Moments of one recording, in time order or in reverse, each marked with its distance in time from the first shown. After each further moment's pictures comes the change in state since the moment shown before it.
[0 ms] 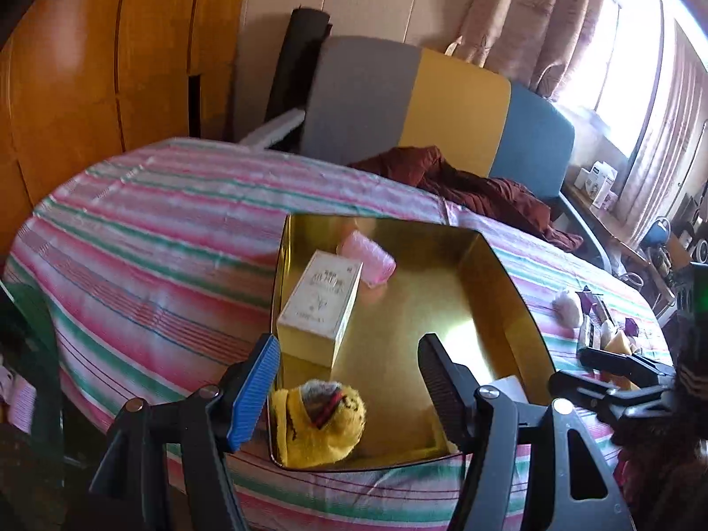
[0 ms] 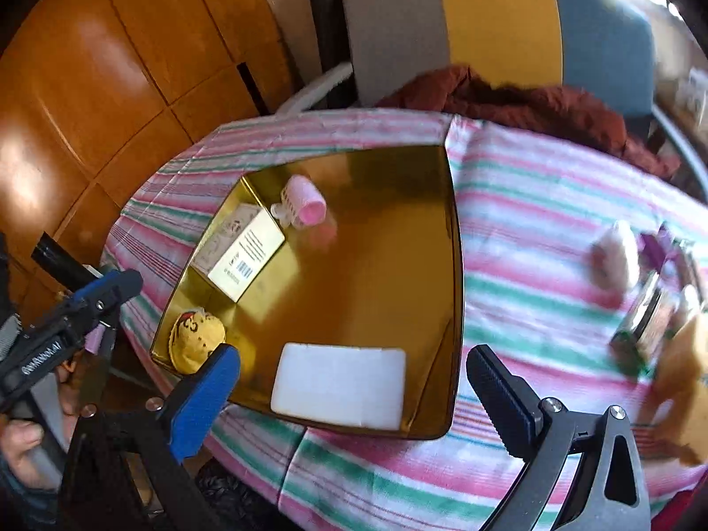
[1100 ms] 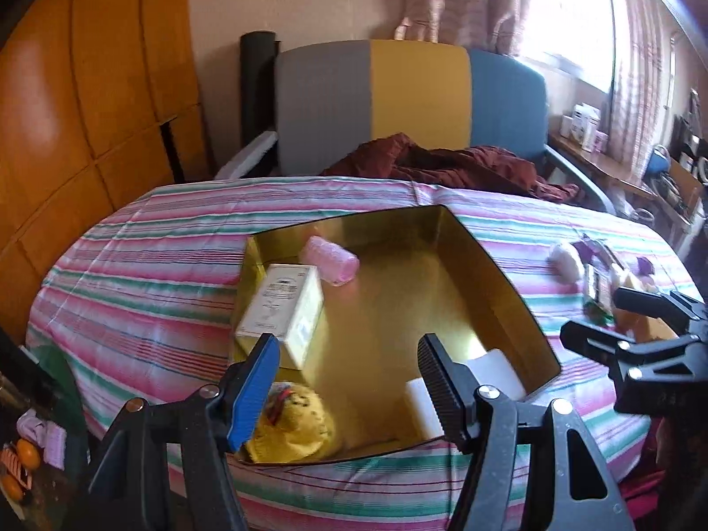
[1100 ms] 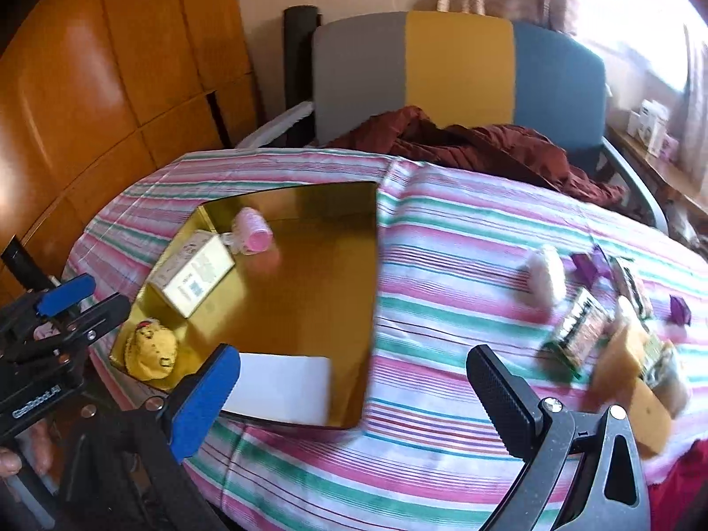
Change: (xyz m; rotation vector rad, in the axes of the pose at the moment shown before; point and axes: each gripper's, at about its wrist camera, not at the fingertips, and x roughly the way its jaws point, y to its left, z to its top) left arm -0.001 -0.072 -0.013 0.223 -0.006 0.052; right arm -0.035 -0.031 -0.013 0.013 -0.115 -0.166
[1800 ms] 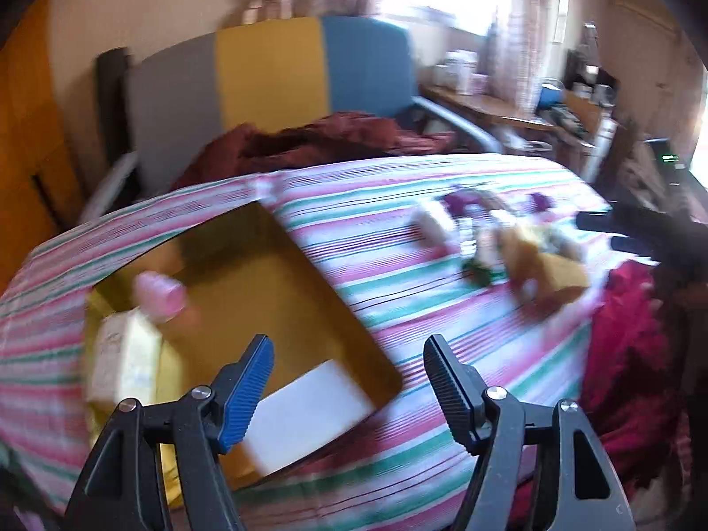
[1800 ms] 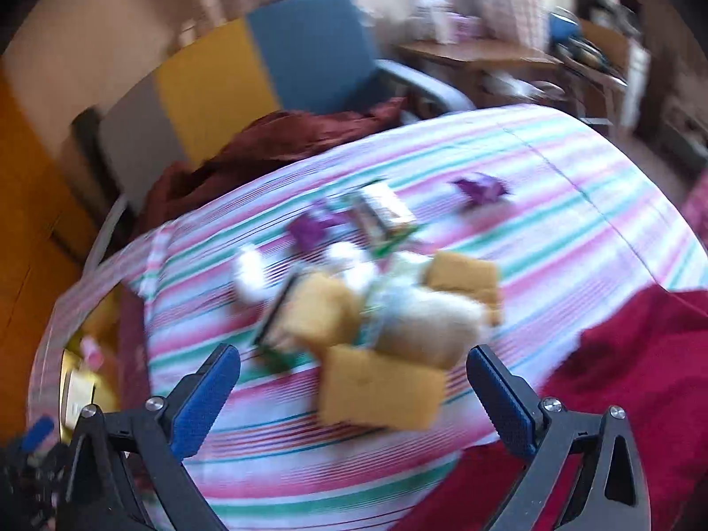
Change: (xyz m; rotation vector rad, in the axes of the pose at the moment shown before) left arm 0.015 -0.121 0.021 0.262 0.085 -0.346; right arm -0.073 -0.244 -0.039 0.584 -0.003 -0.296
